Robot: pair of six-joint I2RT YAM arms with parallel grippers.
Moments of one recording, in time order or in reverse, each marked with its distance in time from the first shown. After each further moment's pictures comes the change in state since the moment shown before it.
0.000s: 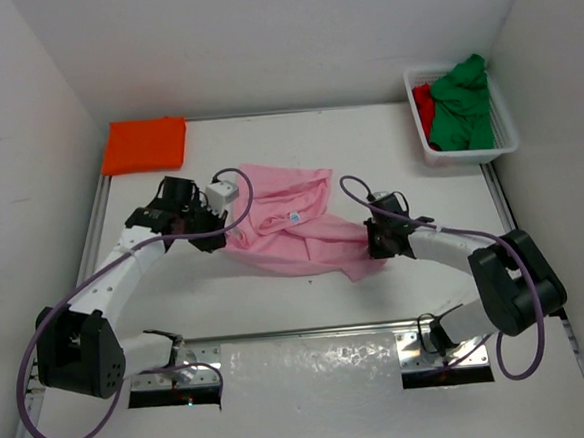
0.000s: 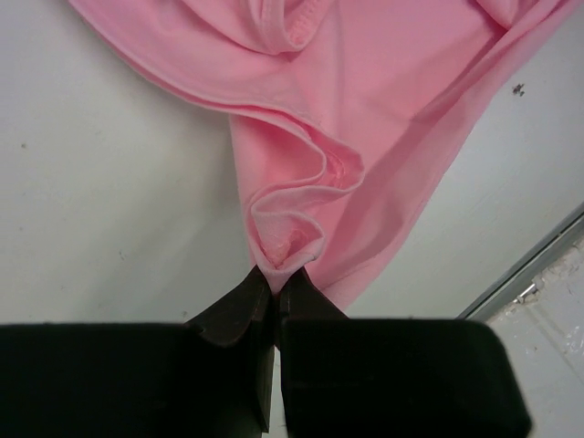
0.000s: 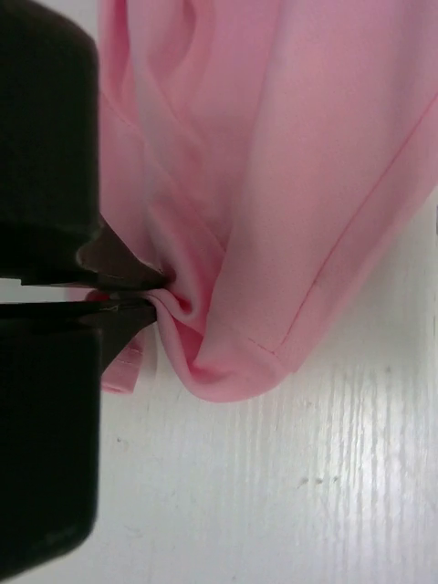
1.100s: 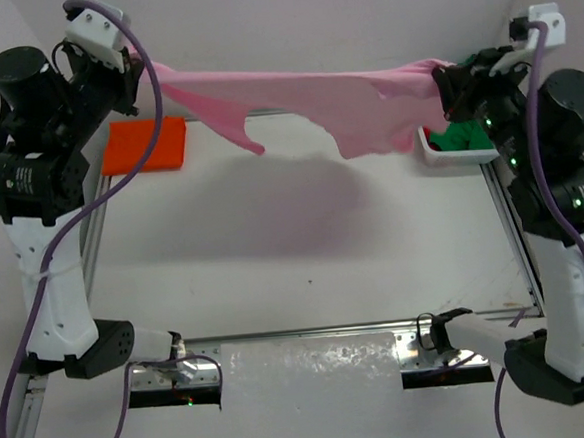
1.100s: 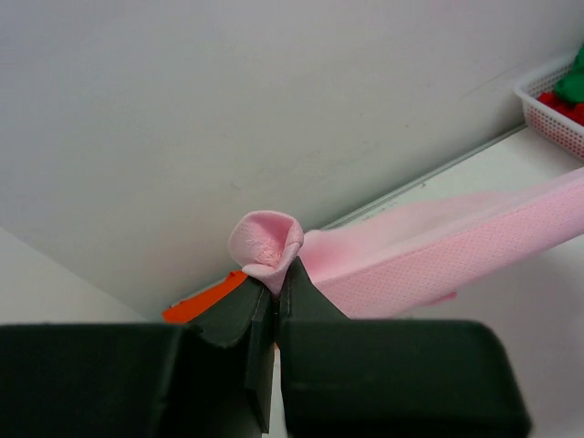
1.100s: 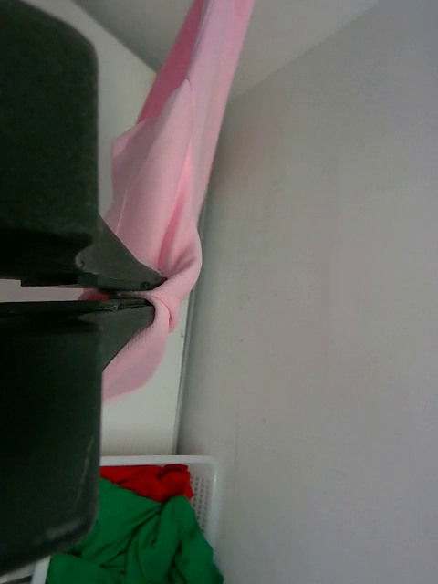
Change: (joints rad) left arm 0.114 0.159 1.318 -0.146 -0.196 -0.028; right arm -0.195 -0.310 1.236 -0.379 -0.073 -0.227
